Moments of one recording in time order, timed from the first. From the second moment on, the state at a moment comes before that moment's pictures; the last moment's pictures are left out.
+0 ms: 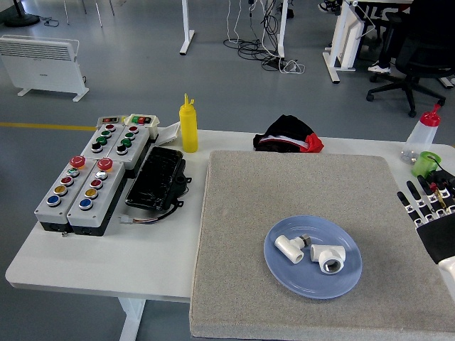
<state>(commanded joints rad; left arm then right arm) -0.10 0.00 -1.24 -0.32 0.84 0.34 0.36 0.15 -0.21 1.49 1.40 -0.16 0.07 -0.02</state>
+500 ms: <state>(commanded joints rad) -0.10 0.00 -1.24 -0.32 0.86 0.36 0.39 0.14 -0.21 1.48 1.40 -0.17 0.10 -0.04</state>
